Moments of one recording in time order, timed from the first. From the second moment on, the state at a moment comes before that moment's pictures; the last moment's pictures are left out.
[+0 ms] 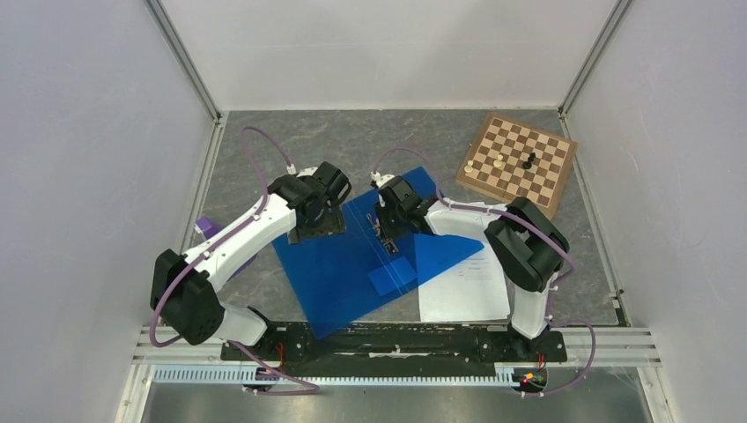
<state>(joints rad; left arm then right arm) -0.63 1.41 1.19 -1.08 -0.33 -0.83 0.78 1.88 1.14 -0.19 0.00 0.28</state>
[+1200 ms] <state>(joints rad) -0.59 1.39 1.16 -1.04 -0.29 -0.79 0.84 2.19 1.61 -0.27 0.27 0.75</state>
